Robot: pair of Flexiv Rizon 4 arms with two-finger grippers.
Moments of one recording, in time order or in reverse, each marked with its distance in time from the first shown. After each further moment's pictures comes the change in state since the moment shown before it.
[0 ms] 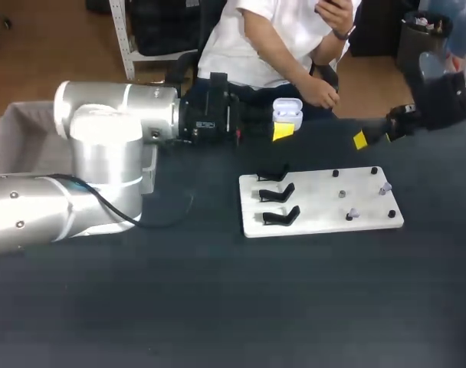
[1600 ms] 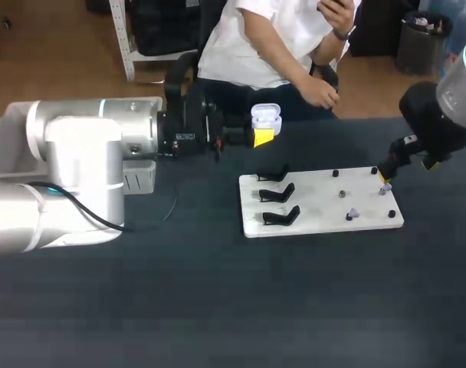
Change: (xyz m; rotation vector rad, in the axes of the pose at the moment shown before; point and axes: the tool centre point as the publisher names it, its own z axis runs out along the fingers) left arm 0.008 -0.008 -0.032 -0.092 0.002 0.001; right arm 0.065 -0.035 -0.006 0.351 0.233 0.050
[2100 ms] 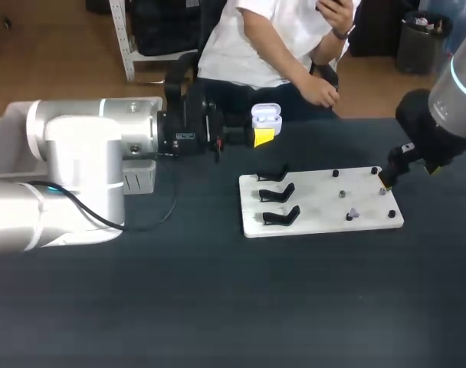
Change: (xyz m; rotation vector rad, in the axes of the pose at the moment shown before) left arm 0.000 0.000 0.000 -0.001 0.002 -0.001; right arm 0.009 -0.005 0.012 0.063 0.026 -0.040
